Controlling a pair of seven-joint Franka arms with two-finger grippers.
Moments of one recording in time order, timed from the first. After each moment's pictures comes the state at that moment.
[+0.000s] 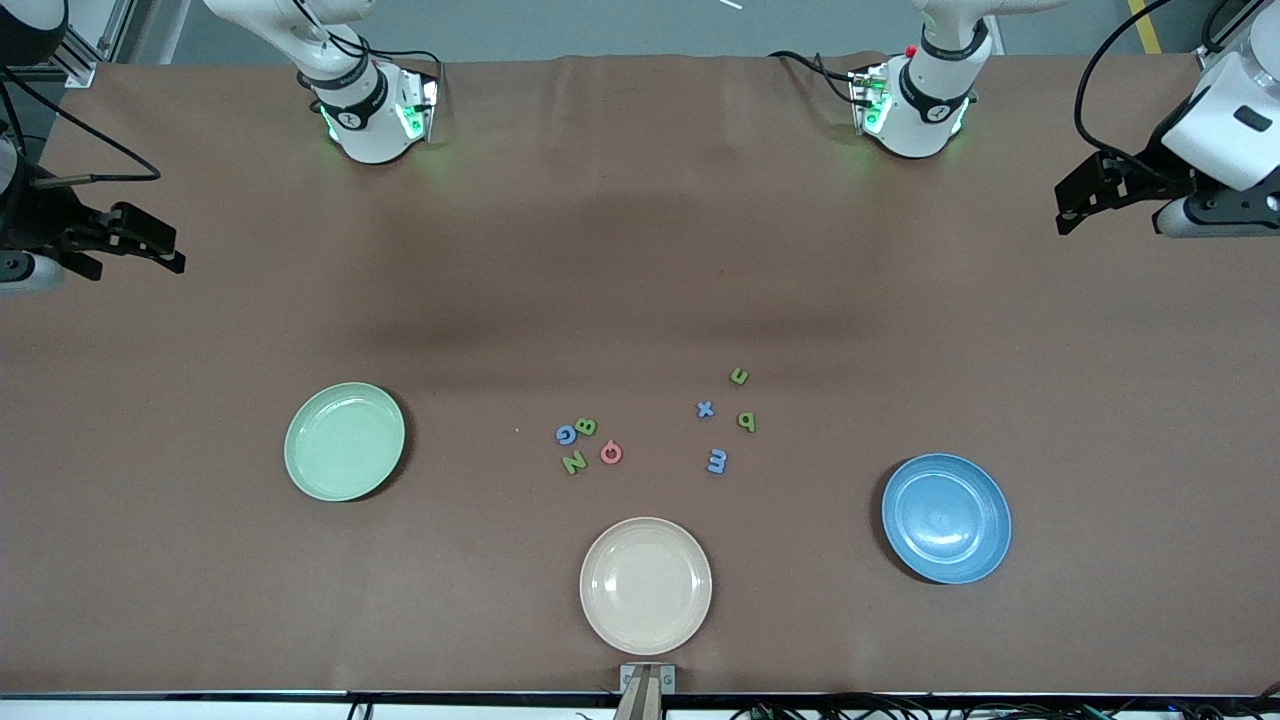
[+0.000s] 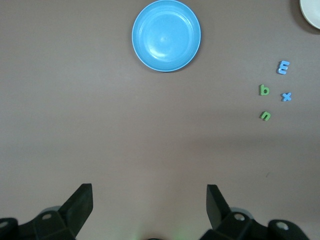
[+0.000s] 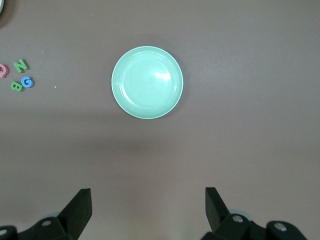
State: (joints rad) left arm 0.03 -0.07 -0.16 -1.59 0.03 1.52 -0.10; right arm 0.00 -0.07 -0.04 -1.71 0.03 1.60 -0.10
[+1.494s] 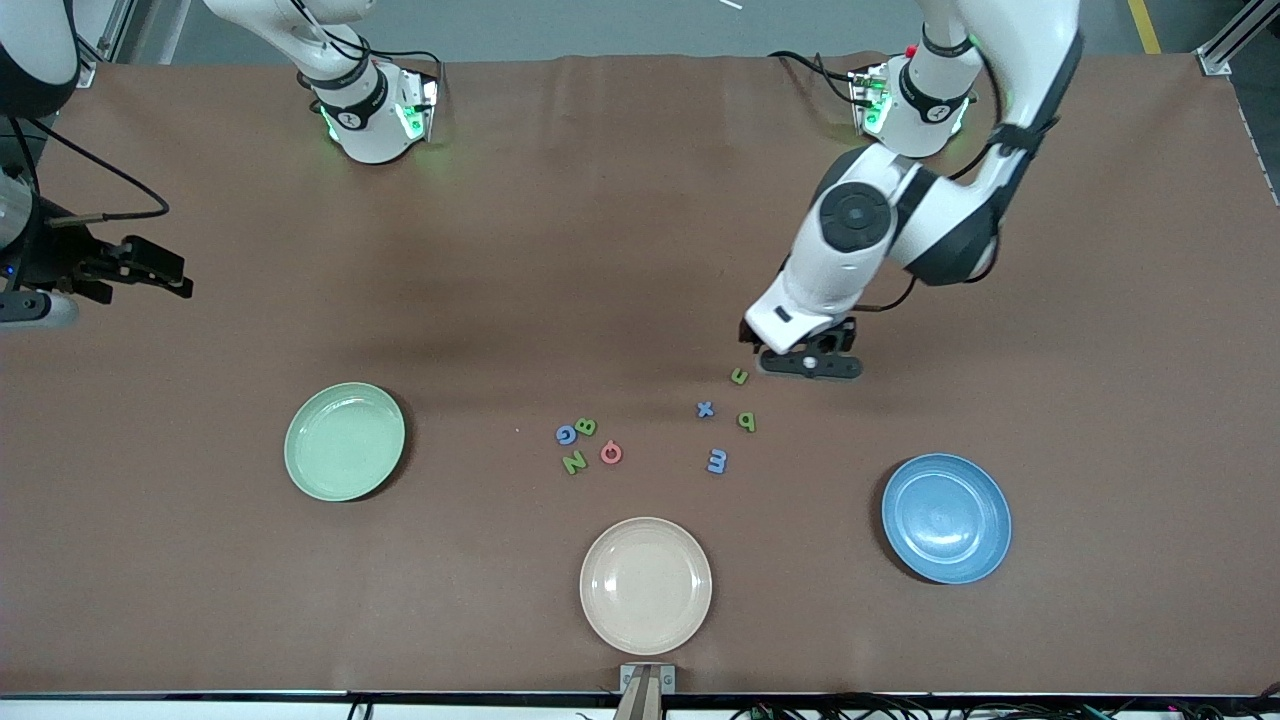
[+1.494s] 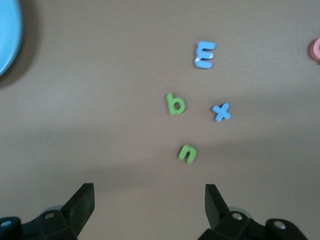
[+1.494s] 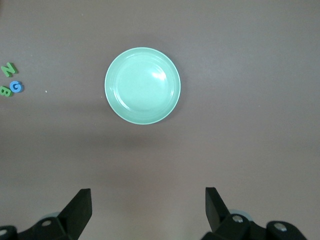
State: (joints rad) left arm -0.26 0.37 -0.34 -1.93 0.22 2.31 -0.54; right arm 0.00 0.02 -0.05 -1.69 0.03 1.65 -0.10
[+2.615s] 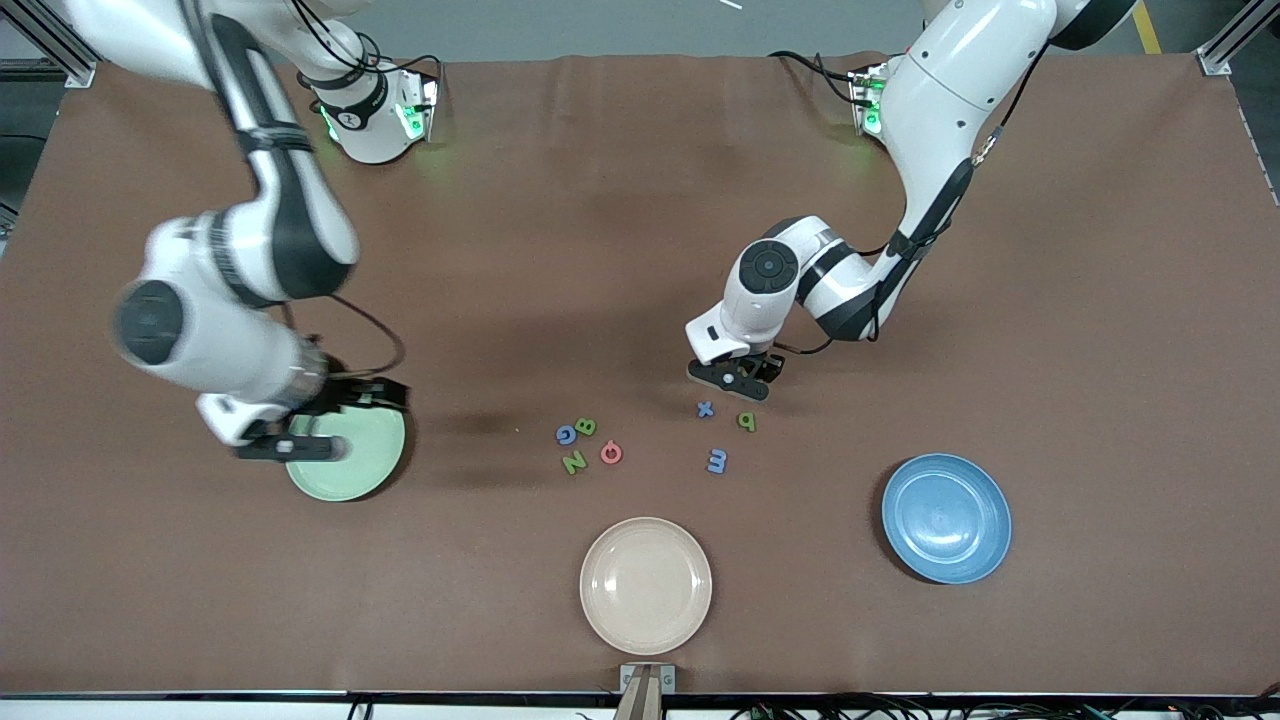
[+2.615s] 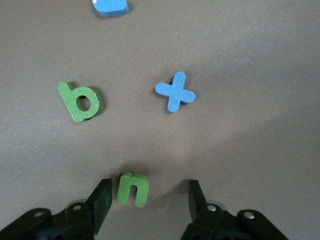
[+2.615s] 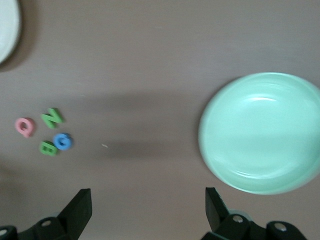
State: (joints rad) left arm -0.31 0.64 -0.35 -1.92 0.38 2.55 -0.51; right arm 0.33 0.42 -0.03 -1.69 0.15 2.11 0.25
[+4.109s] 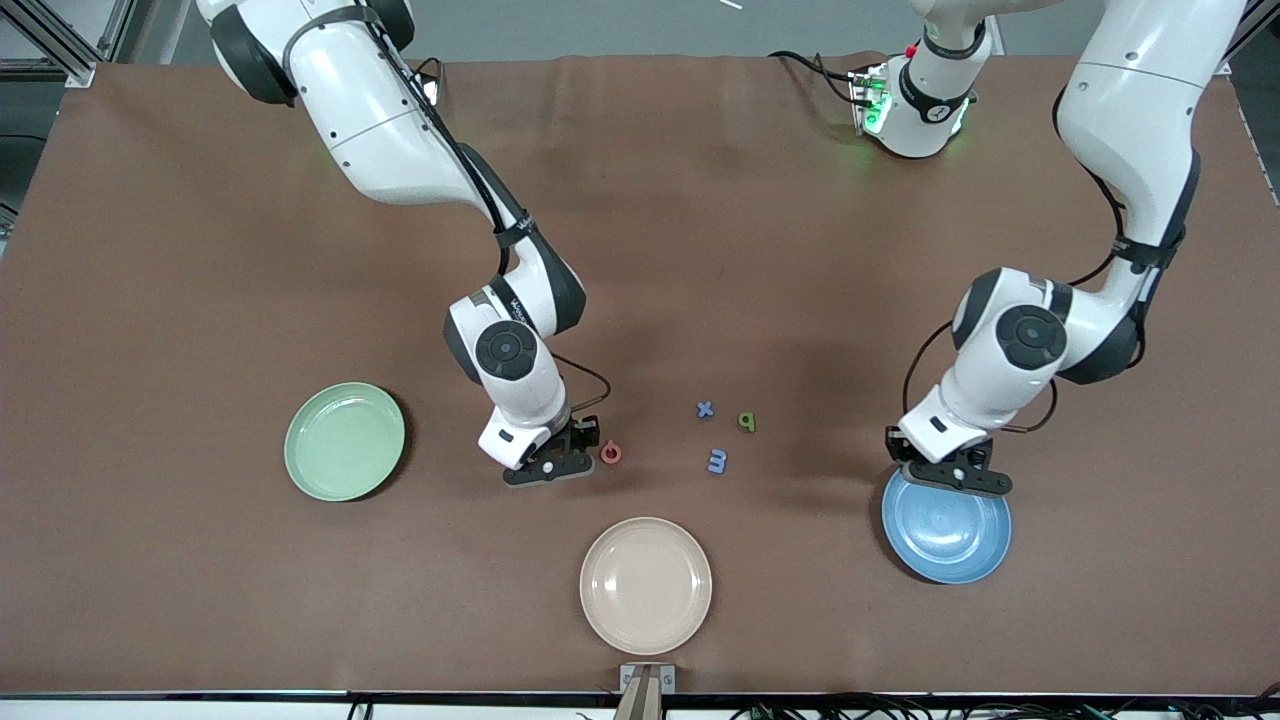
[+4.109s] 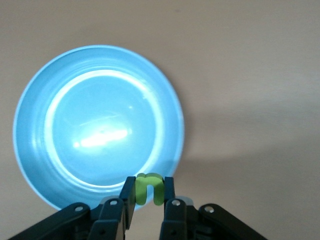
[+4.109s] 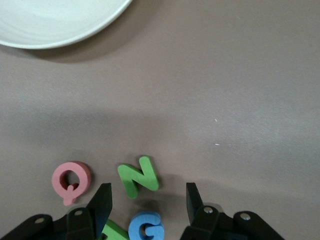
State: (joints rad) left arm 0.14 0.58 -0.34 -1.82 0.38 2.55 -0.21; right arm 0.58 0.86 -0.04 -1.41 -0.01 2.44 0.39
